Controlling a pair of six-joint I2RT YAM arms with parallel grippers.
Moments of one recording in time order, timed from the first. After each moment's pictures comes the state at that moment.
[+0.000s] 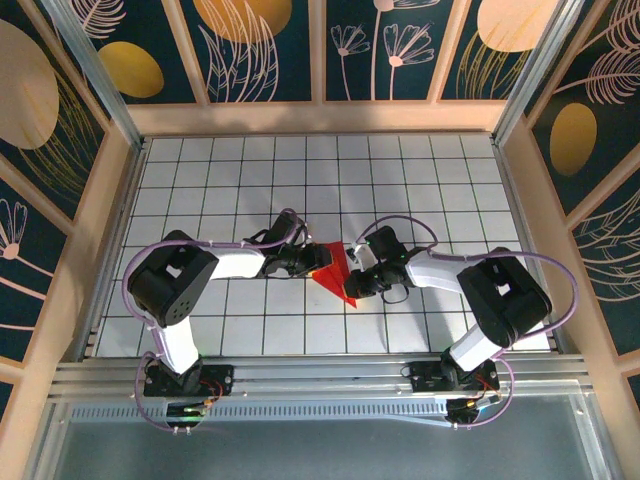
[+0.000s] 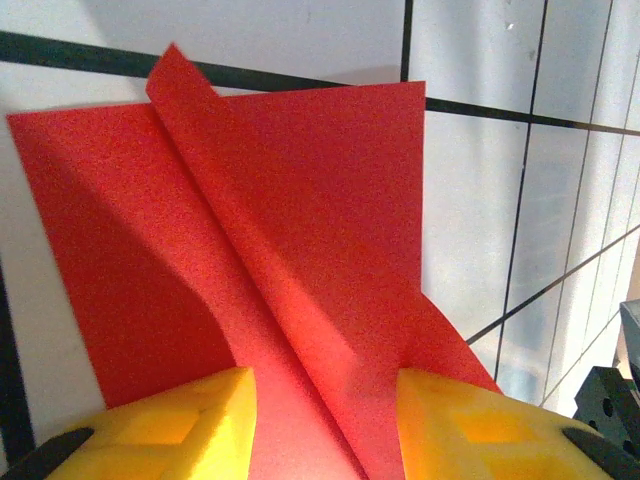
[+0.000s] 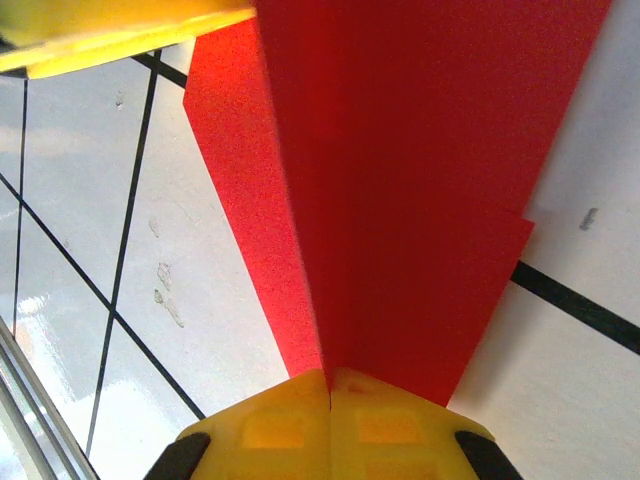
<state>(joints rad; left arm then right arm) -0.67 1.83 0.87 0.10 0.42 -0.95 0.61 1.58 0.65 -0.19 -0.55 0.31</state>
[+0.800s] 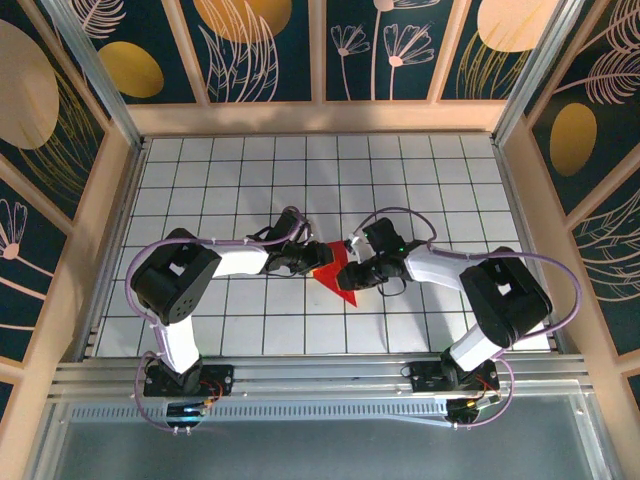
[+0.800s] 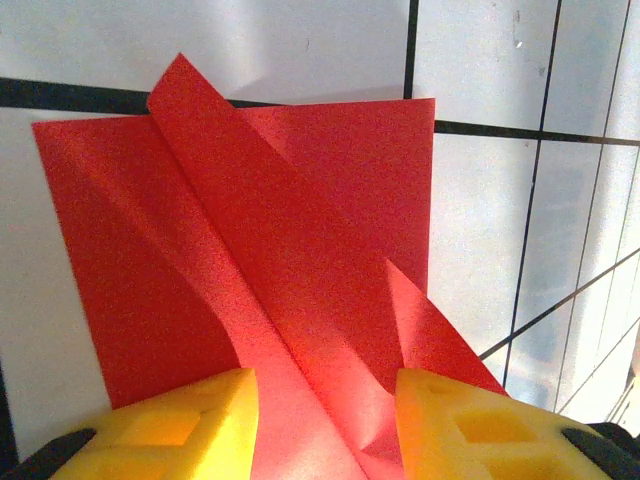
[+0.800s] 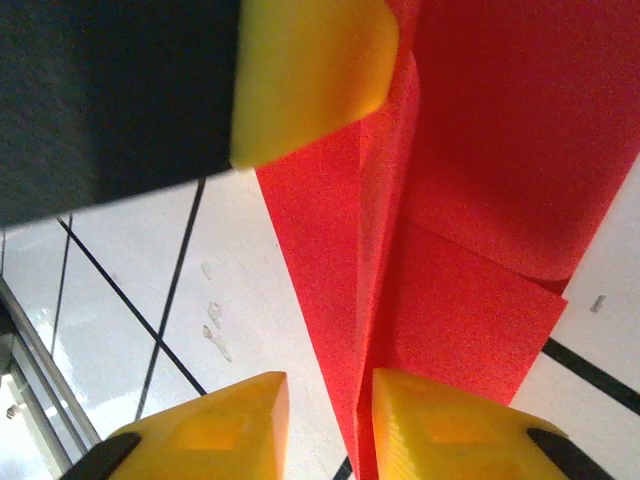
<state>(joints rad) -0.67 1.85 0.91 0.06 0.39 -0.94 0.60 1.57 0.73 -0.23 -0.55 0.31</state>
